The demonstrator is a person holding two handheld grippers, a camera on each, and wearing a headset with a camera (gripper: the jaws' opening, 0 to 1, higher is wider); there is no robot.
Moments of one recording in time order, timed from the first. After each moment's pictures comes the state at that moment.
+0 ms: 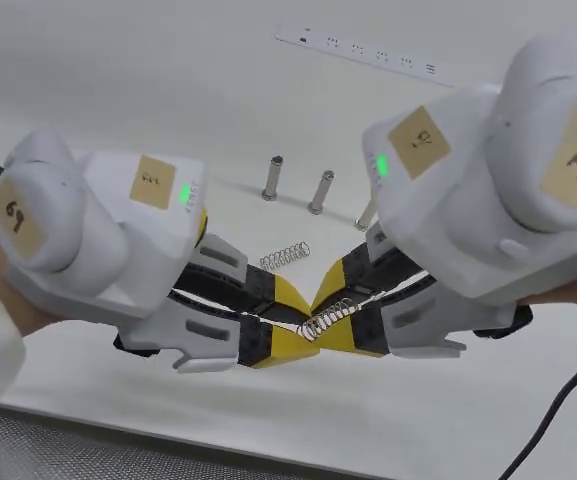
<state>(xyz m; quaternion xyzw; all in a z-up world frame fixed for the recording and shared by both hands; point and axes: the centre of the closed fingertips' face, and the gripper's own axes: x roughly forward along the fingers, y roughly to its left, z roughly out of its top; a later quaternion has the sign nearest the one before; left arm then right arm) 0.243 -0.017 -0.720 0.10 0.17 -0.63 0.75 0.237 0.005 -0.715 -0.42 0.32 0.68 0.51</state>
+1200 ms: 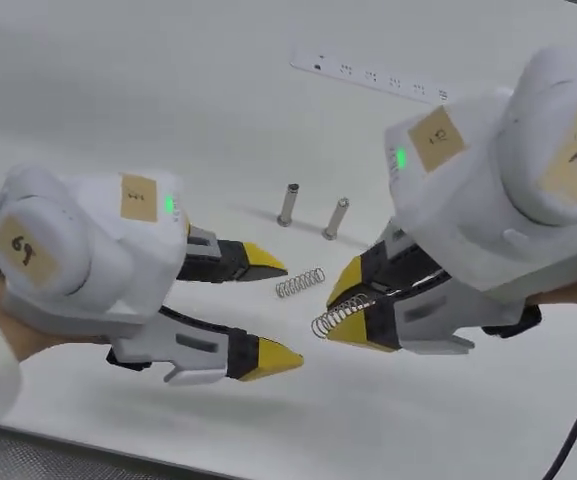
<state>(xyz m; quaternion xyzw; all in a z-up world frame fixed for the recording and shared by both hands) 0.280 0.025 -0.727 0.11 0.18 -0.53 0.82 0.263 0.009 -0.707 -0.42 0.32 0.66 0.54</state>
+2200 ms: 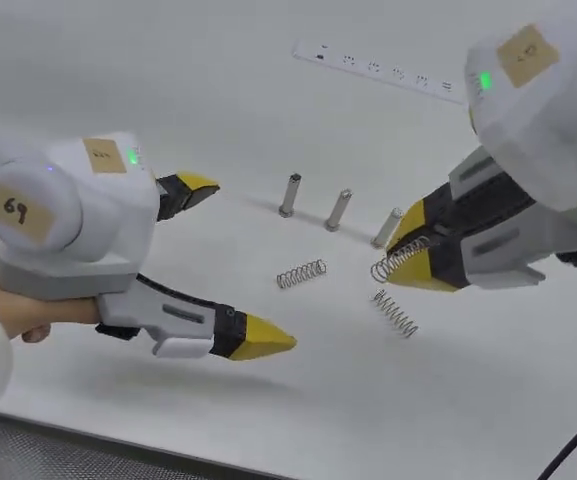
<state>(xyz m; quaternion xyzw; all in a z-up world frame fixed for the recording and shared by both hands) 0.320 0.062 -0.733 0.06 0.19 -0.41 0.89 0.312 -0.018 -0.687 -0.45 0.33 0.62 0.54</state>
